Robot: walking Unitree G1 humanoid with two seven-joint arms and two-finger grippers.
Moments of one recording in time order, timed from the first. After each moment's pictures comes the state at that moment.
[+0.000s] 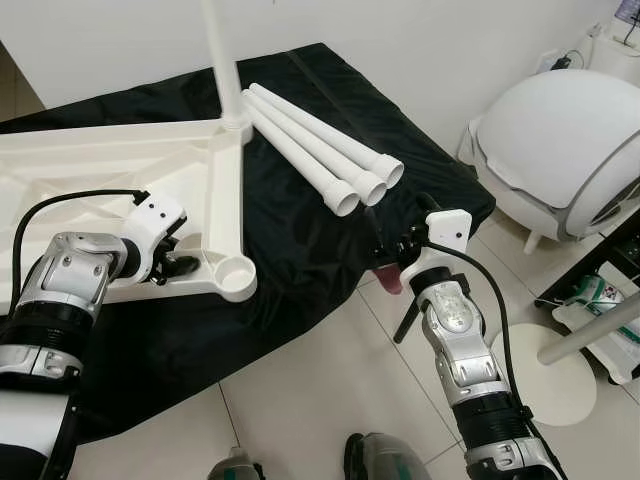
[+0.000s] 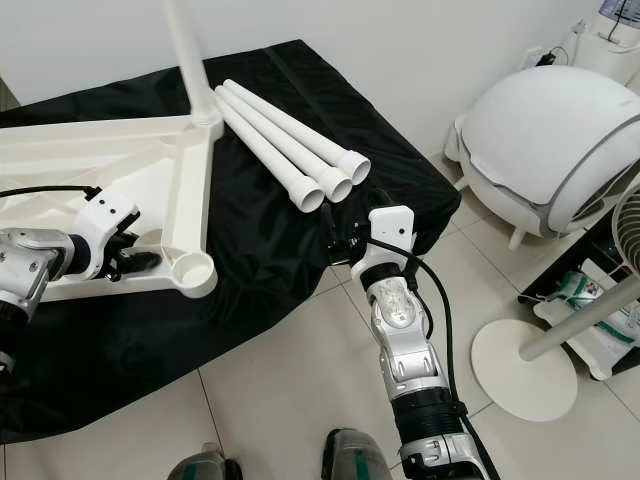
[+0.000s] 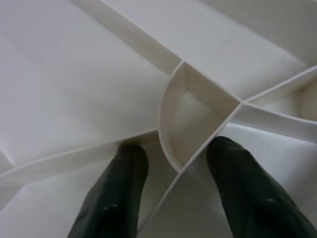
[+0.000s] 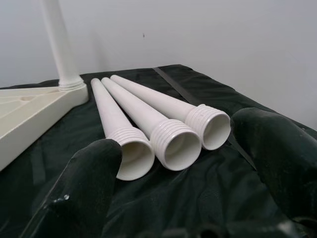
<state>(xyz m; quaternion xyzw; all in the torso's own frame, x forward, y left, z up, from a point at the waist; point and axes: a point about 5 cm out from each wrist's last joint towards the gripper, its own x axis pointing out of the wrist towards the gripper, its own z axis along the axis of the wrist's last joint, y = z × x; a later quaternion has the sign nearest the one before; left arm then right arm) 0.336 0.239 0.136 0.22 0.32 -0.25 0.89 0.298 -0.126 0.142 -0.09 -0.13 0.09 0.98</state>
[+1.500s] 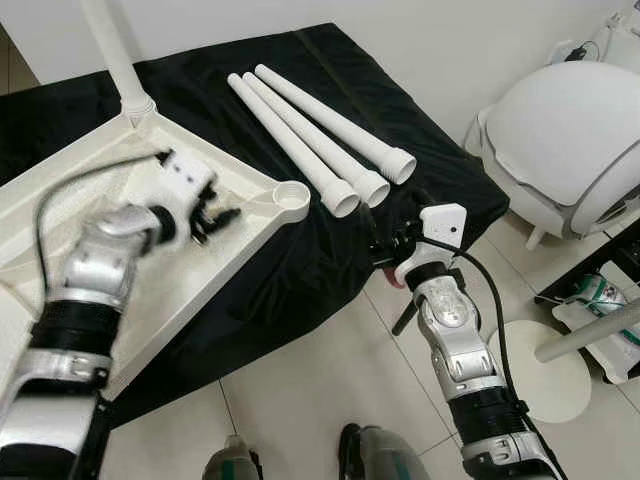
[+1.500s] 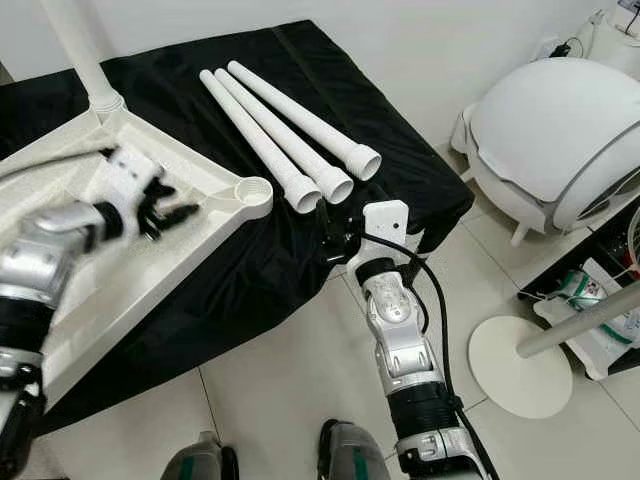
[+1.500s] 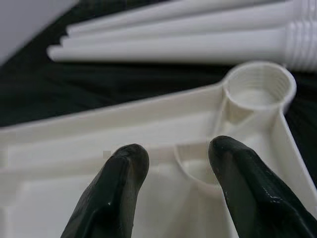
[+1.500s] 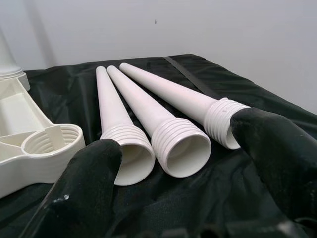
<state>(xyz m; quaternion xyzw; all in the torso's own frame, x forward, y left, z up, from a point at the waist) 0.346 0.197 0.202 0.22 0.08 -0.28 0.93 0.302 -0.120 0.147 -0.09 -0.14 0.10 0.98</state>
